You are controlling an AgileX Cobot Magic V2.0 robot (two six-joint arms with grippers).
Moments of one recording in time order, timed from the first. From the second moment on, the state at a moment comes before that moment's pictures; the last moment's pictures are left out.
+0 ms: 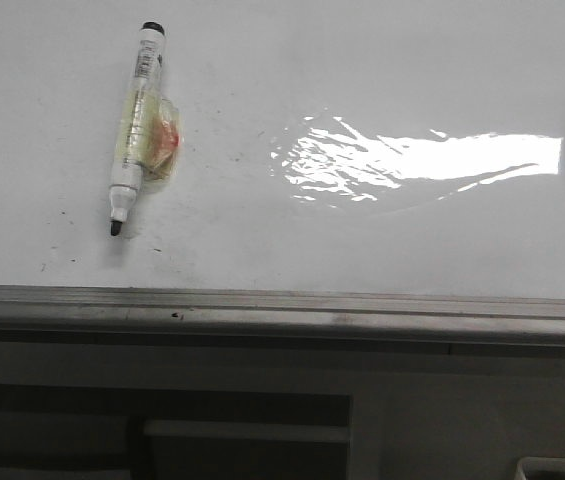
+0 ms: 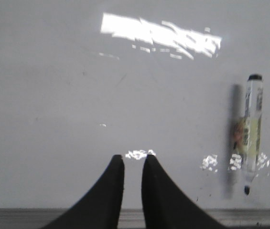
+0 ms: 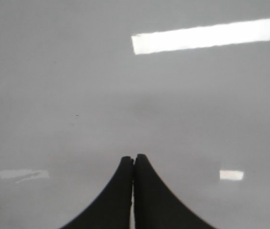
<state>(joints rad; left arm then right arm) -0.09 0.41 -0.34 -0.64 0.41 0.40 0.12 0.26 -0.48 -0.17 0.53 0.26</state>
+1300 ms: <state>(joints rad) -0.68 1.24 -0.64 -0.79 0.05 0.57 0.24 0.40 -0.54 -0.16 0.57 0.25</state>
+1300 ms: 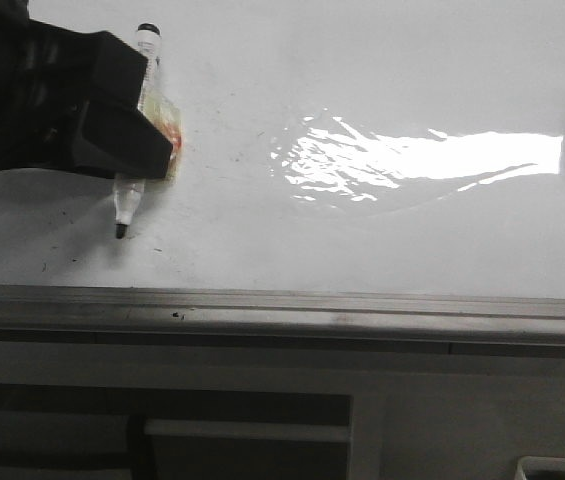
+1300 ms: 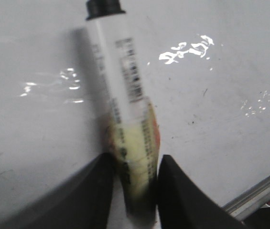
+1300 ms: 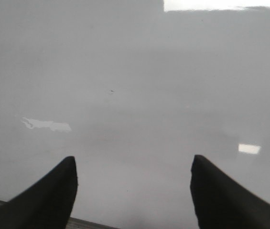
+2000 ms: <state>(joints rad) -0.94 1.22 -0.75 -0.50 0.32 1.10 0.55 0.57 -0.57 0.39 0.56 -0.48</state>
